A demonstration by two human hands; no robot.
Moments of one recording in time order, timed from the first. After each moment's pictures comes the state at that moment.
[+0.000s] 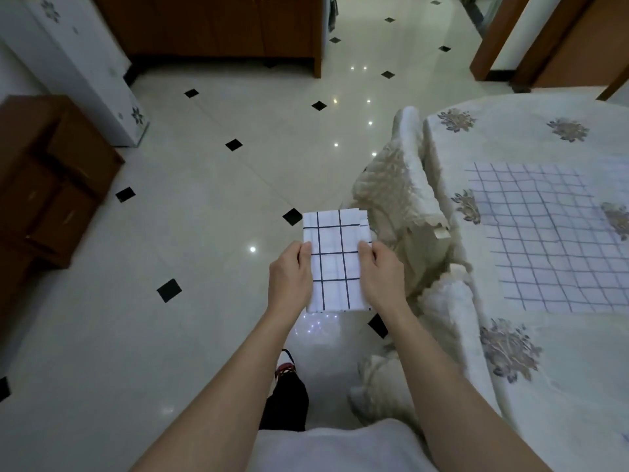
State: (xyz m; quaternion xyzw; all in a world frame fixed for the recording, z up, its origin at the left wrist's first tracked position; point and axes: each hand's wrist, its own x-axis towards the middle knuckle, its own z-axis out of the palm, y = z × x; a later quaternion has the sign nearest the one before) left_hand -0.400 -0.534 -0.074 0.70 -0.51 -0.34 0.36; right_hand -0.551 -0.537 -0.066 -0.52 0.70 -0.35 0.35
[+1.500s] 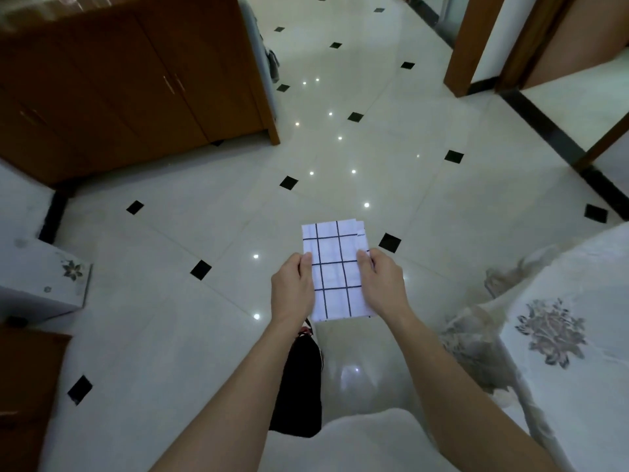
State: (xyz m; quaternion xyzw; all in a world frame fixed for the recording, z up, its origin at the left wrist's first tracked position) left_hand -0.439 -1.326 -0.074 0.68 -0.59 -0.34 0.29; right_hand -0.590 -1.298 -0.079 -0.43 0.74 -0.37 0.36
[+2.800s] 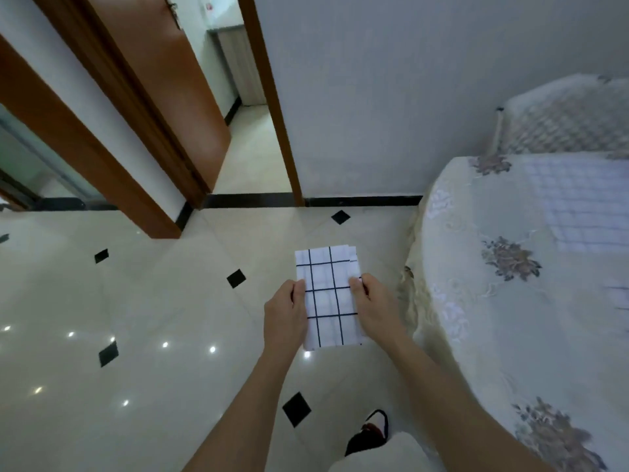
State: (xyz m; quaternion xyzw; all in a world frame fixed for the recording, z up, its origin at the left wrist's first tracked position) left_hand -0.973 -1.658 -0.052 0.20 -0.87 -0.44 0.07; right_hand -1.006 -1.502 -0.074 0.02 0.85 -0.52 0.06
